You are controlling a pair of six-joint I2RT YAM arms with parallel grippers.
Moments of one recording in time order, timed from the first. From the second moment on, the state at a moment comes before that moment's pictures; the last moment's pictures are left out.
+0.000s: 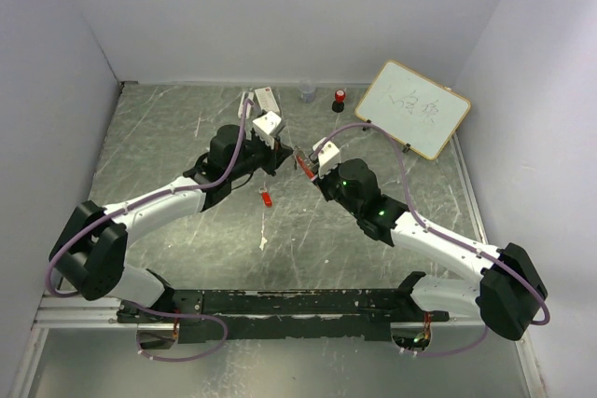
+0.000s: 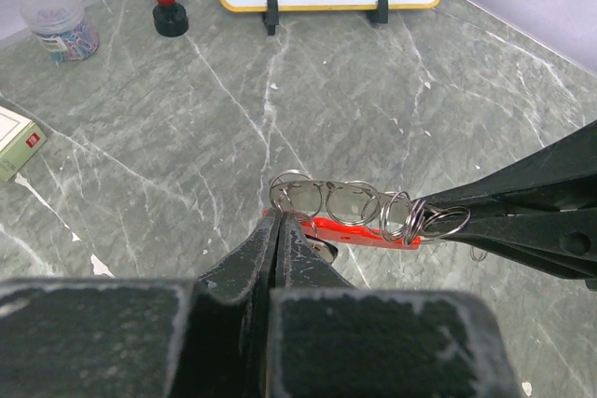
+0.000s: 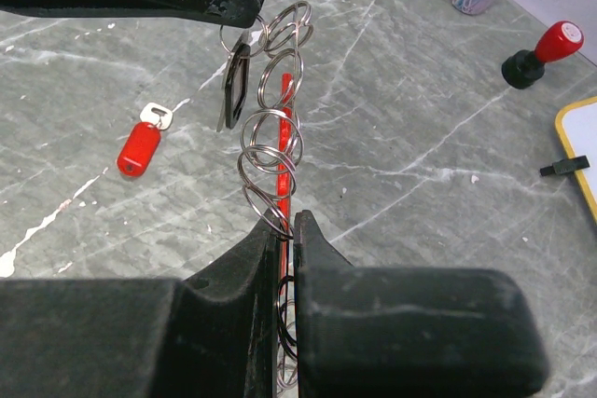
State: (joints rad) left arm -0.68 1.45 0.90 0.35 0.21 -0.06; right arm 0.77 1.14 0.66 0.15 0.17 -0.19
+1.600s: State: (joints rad) left arm -0.68 1.47 0.91 0.35 0.12 -0.05; right arm 0.77 1.11 0.63 0.16 0.18 -0.19
